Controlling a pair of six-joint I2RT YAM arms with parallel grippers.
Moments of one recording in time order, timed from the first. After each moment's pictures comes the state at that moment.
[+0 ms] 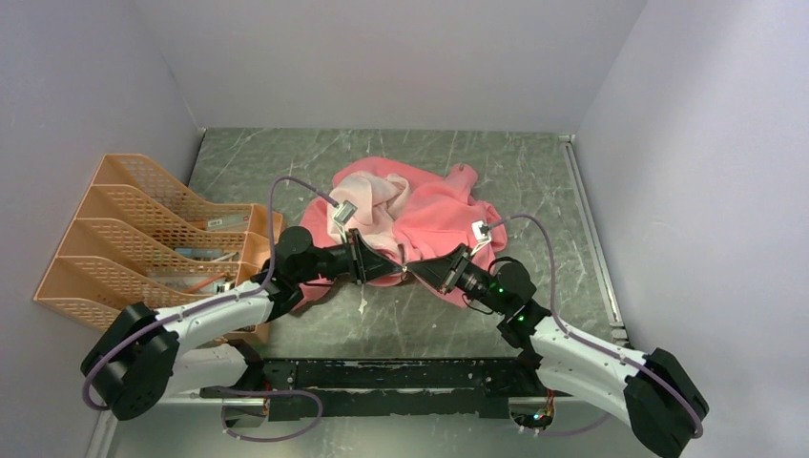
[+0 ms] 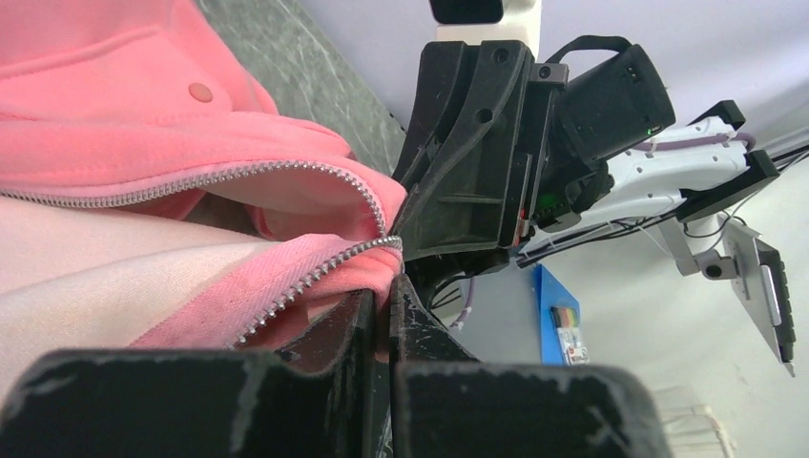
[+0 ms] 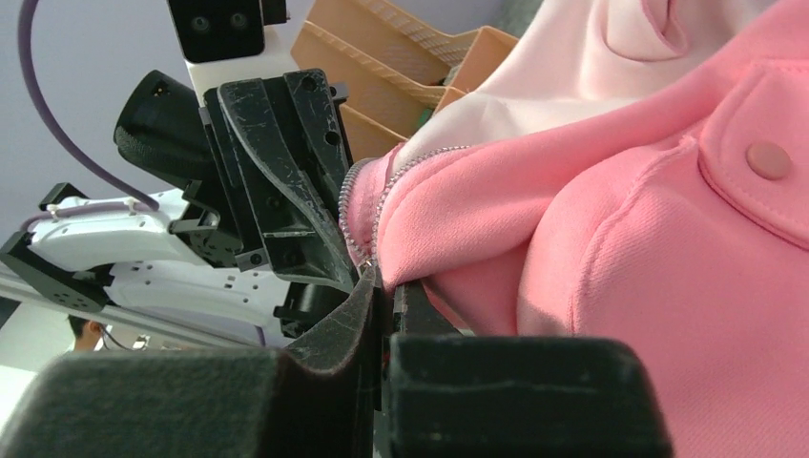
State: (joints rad) left arm -0.73 1.15 0.46 0.67 0.58 -0.83; right arm 0.72 0.87 0.21 0.76 -0.25 0.97
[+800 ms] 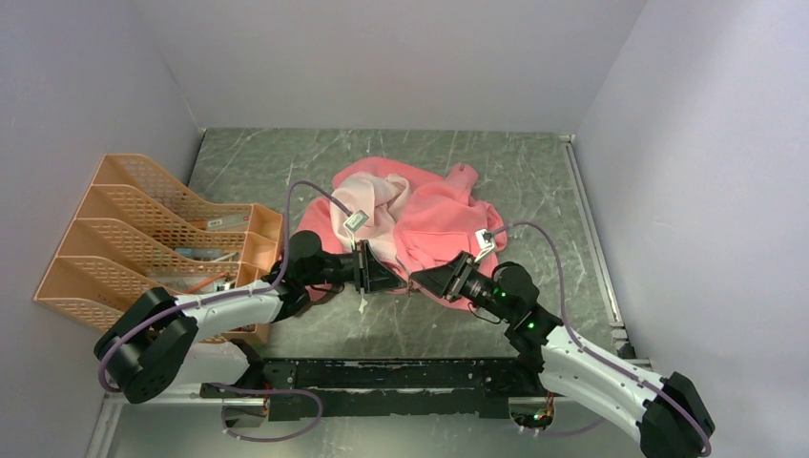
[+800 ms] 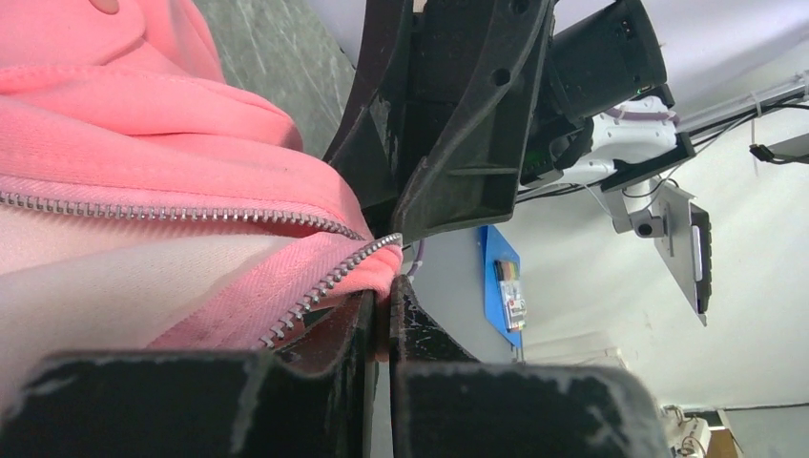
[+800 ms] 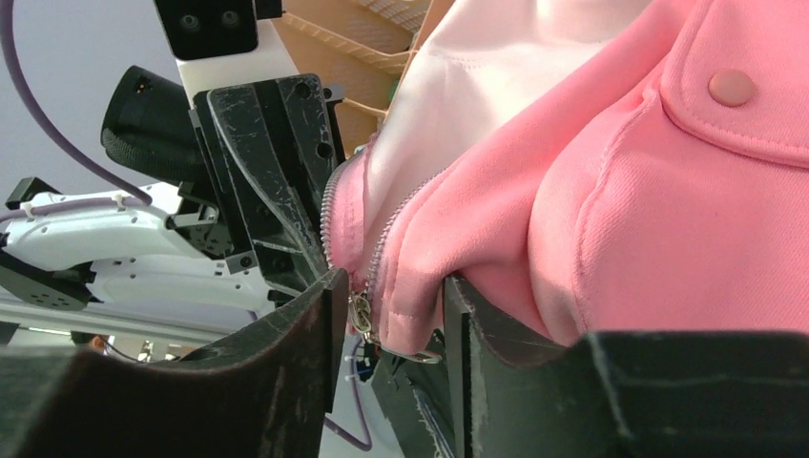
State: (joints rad) left arm -0.76 1.26 0.44 0.77 0.69 -0.95; right arm 0.73 0.71 0.20 0.47 -0.21 1.01
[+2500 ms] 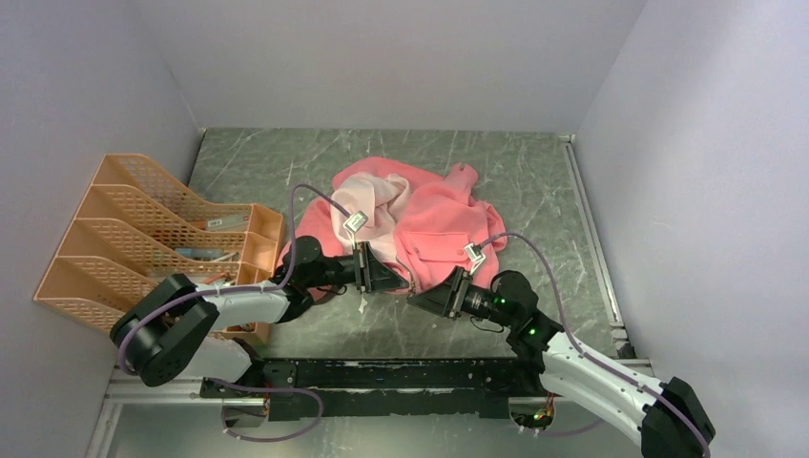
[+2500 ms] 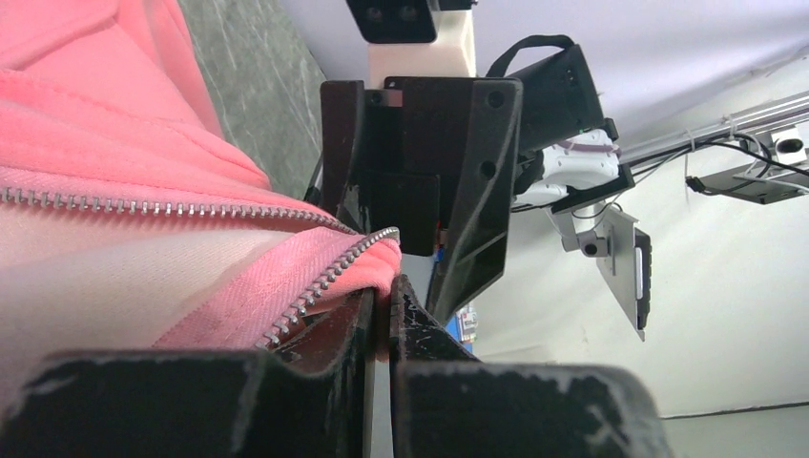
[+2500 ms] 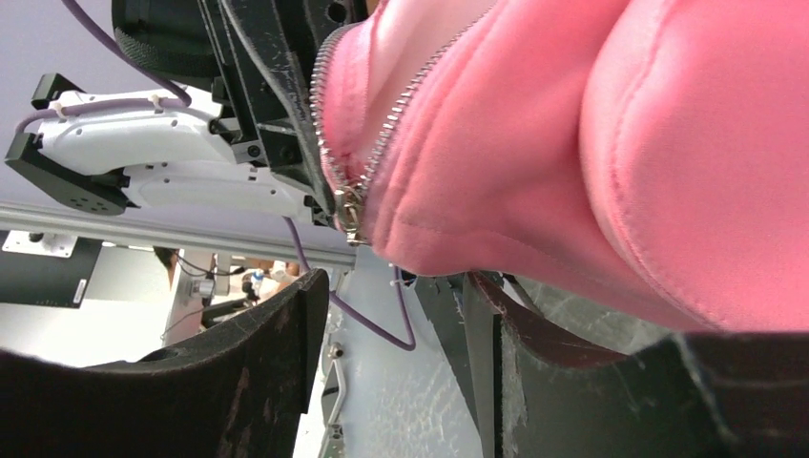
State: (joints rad) left arm -0.76 1.36 0.40 0.98 0.70 -1.12; right arm 0.74 0.64 0.14 0.40 -0.44 1.12
